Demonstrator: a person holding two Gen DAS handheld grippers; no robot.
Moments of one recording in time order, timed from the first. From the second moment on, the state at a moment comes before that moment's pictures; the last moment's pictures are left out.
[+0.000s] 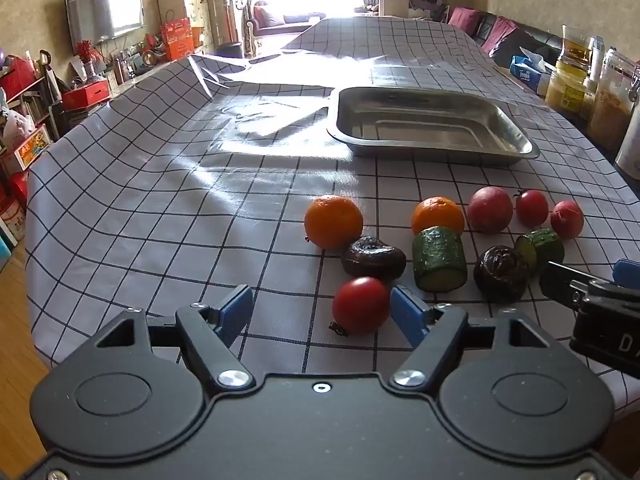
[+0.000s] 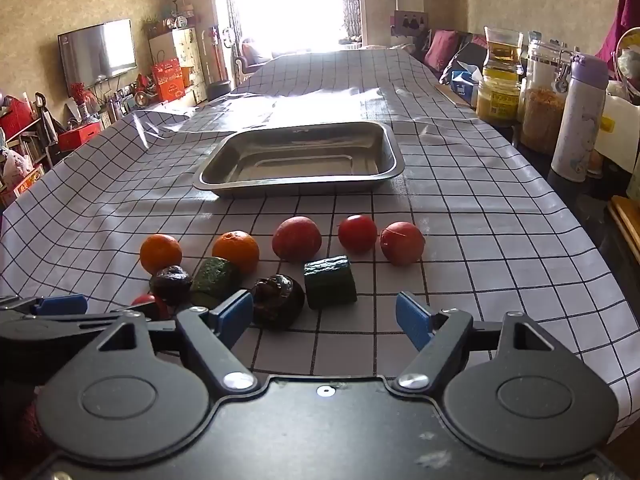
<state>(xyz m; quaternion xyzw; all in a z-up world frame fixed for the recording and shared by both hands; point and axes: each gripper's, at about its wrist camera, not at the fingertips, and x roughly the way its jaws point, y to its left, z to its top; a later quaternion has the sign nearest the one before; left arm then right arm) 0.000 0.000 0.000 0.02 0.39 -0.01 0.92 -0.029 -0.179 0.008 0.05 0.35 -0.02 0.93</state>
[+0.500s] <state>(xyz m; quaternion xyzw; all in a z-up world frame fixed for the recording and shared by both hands) 0.000 -0.001 0.001 0.02 0.39 -0.02 0.92 -0.031 -0.177 0.010 0.05 0.35 -0.03 0.94</state>
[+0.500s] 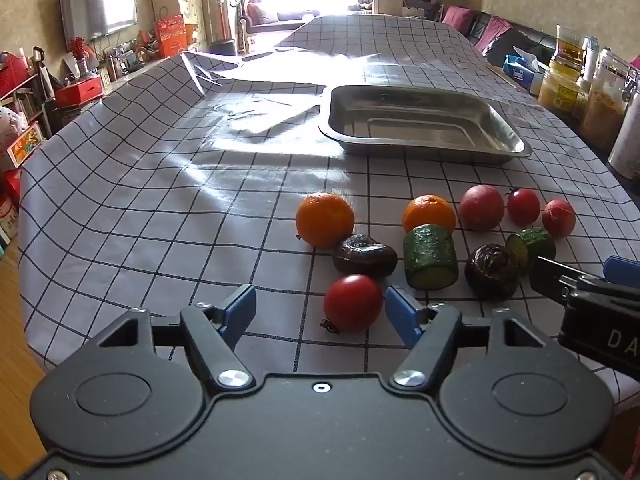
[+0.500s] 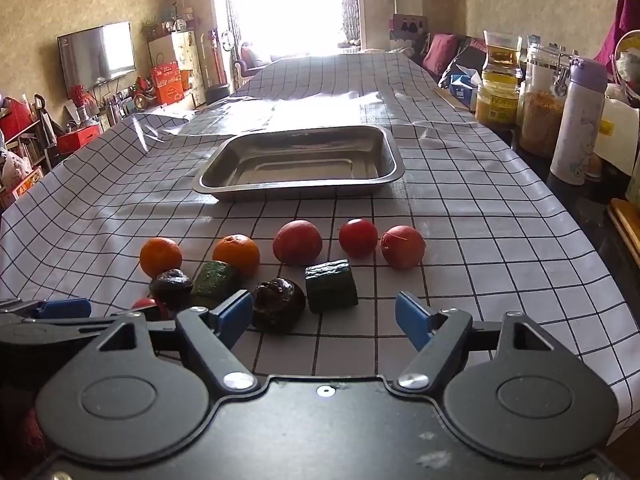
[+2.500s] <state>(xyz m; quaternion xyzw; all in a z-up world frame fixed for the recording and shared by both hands) -0.003 -0.001 0.006 0.03 0.38 -0.02 0.92 -0.035 -0.167 0.009 0.03 0.33 -0.02 0.94</state>
